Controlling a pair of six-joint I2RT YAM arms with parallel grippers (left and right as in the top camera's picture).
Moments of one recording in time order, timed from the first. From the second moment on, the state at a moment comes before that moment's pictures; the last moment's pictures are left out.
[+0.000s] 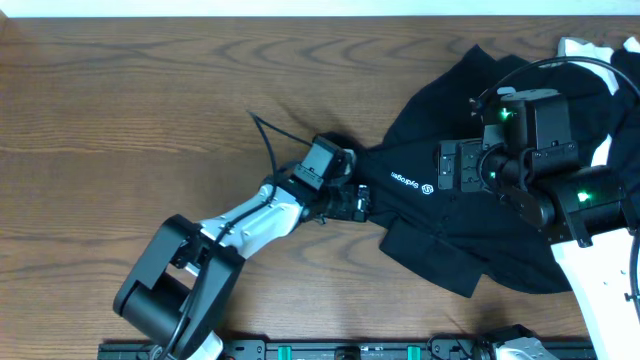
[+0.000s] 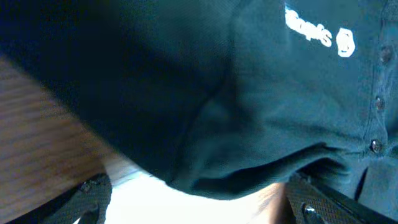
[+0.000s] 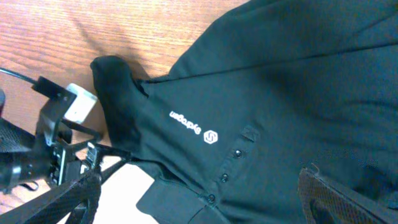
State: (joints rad) left arm -0.62 1.77 0.92 -0.21 0.33 -0.48; right arm 0.25 1.21 1.33 -1.06 0.00 0.17
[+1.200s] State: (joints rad) left arm -0.15 1.56 0.95 -0.22 0.06 -0.31; right arm 0.25 1.21 1.33 -1.12 0.06 0.17
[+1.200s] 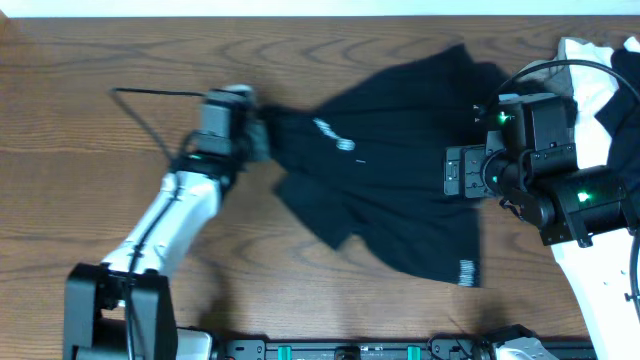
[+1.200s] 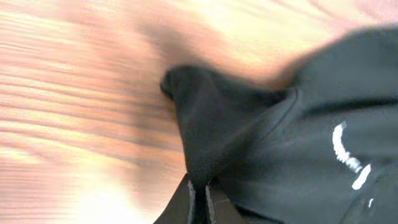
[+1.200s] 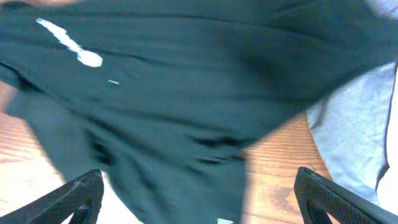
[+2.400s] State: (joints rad) left arm -0.54 1.55 0.81 -0.53 0.34 -0.72; right arm 0.25 1.21 1.33 -1.13 0.07 0.16
